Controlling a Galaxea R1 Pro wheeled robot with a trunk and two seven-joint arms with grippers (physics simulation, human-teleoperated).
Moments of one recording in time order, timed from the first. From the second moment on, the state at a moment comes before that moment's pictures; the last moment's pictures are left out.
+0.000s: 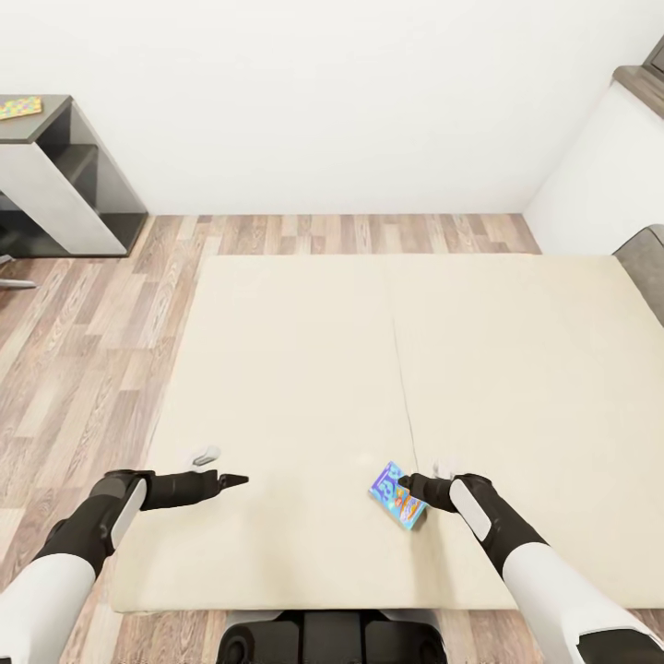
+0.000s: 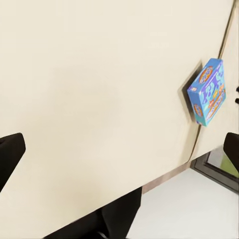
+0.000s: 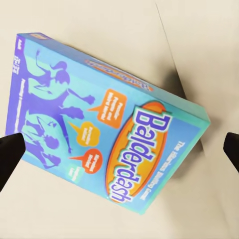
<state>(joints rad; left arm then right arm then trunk) -0.69 0.23 0.08 -0.71 0.12 0.75 -0.86 -0.75 -0.06 0.12 -0.55 -0.57 0.54 -0.04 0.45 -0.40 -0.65</state>
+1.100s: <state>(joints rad) -0.69 0.23 0.08 -0.71 0.12 0.75 -0.89 -0.75 -0.06 0.12 -0.55 -0.57 0.53 -0.04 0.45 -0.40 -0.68</state>
